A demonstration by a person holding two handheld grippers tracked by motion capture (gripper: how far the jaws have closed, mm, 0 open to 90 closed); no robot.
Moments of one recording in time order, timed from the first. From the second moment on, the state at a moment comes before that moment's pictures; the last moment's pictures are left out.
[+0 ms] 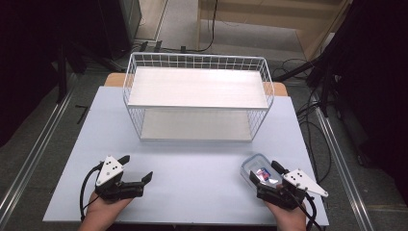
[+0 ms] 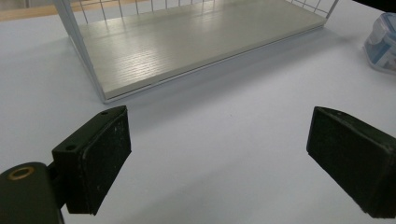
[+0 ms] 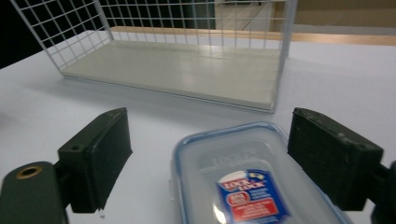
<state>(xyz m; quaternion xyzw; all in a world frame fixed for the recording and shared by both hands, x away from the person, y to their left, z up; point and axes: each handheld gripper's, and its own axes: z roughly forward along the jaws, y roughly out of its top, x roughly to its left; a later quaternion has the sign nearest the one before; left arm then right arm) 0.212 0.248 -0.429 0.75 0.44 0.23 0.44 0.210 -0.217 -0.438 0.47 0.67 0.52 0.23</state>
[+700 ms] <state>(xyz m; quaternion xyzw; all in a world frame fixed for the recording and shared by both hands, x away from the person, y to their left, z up) 0.213 0.247 -0.429 0.75 0.43 0.23 0.44 0.220 -0.274 -0.471 0.56 0.68 0.43 0.20</state>
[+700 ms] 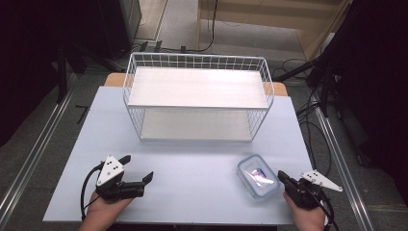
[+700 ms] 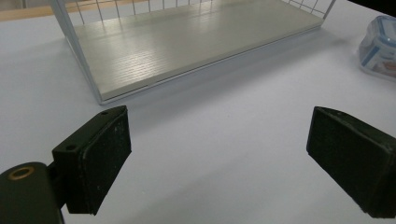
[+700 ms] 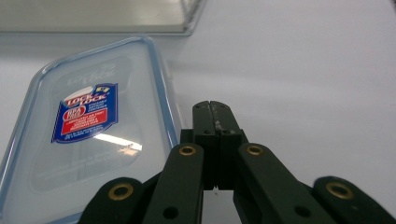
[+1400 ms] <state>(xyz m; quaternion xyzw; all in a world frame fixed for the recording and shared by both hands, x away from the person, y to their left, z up) 0.215 0.248 -0.425 0.74 0.44 0.23 0.46 0.190 -0.210 -0.472 0.49 0.75 0.43 0.11</state>
